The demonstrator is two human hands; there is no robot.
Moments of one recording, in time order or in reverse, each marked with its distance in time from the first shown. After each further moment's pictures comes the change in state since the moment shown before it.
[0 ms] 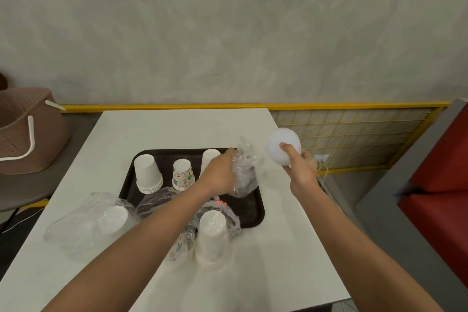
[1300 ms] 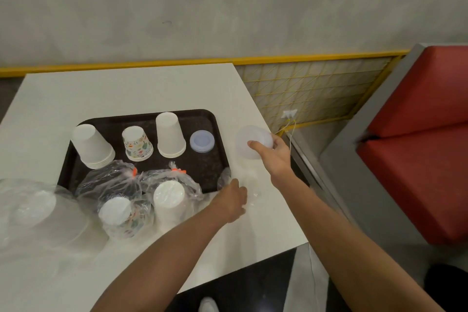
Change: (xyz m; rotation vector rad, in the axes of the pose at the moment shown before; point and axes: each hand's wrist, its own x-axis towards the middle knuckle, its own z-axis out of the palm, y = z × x) left_hand -0.010 -0.028 0.187 0.328 -0.476 0.092; right_hand 0.016 0.061 -0.069 -0.409 0.018 0.008
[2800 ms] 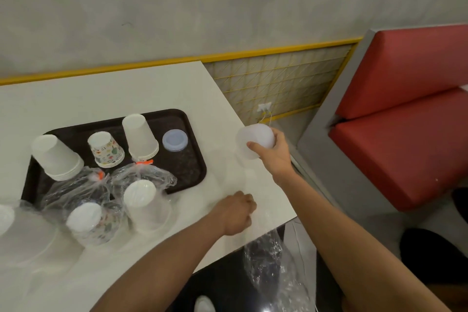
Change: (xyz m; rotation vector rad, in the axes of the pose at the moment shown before) left_hand -0.017 0.051 0.029 0.395 -0.086 0.405; right_hand -0.010 0.016 -0.066 -0.032 0.067 -0.084
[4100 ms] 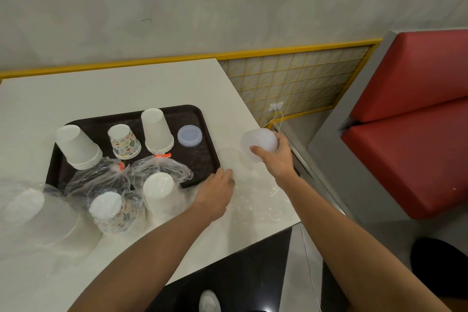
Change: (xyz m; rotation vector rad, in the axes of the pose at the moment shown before) left_hand -0.037 -0.043 -0.014 0.314 0.110 -0.279; right_hand -0.010 0.003 0.022 -0.091 -0.036 0.031
